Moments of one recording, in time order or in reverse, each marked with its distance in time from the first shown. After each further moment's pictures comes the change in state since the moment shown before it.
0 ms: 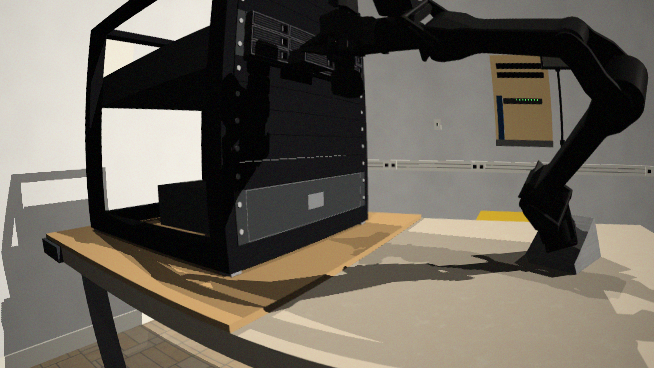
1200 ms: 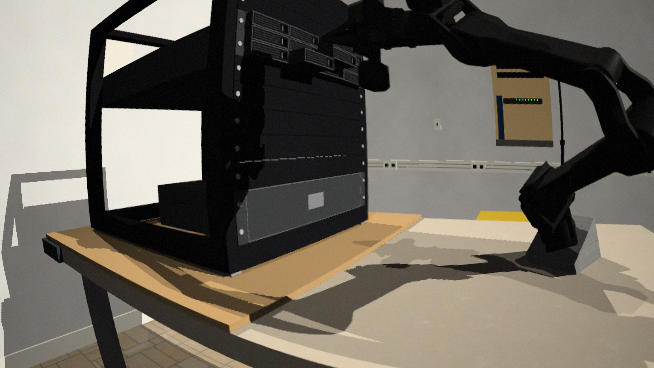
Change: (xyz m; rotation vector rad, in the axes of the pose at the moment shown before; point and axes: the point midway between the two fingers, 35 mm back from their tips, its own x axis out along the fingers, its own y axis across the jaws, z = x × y) arm -0.049 -0.006 0.007 -0.012 -0.005 -0.024
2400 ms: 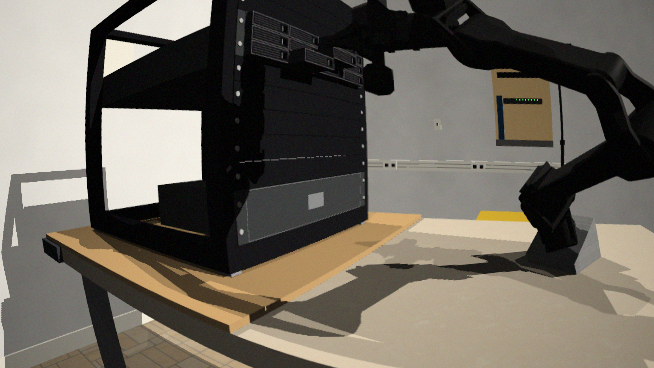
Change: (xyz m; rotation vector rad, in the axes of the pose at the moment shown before) arm -0.005 0.007 -0.001 0.009 -0.004 0.019
